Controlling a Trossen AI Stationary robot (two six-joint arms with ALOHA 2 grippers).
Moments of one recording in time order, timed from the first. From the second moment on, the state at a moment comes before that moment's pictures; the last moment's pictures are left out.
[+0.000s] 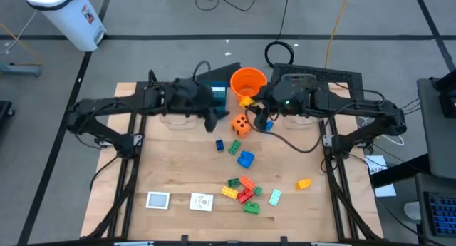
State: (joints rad) left arm 0.14 1.39 1.41 -0.43 -0.04 -0.34; right arm -0.11 1.34 1.37 -0.52 0.24 0.13
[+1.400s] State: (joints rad) left arm 0.29 1.52 1.41 -0.31 0.39 -0.73; right arm -0.06 1.45 1.36 -0.38 0.26 0.04
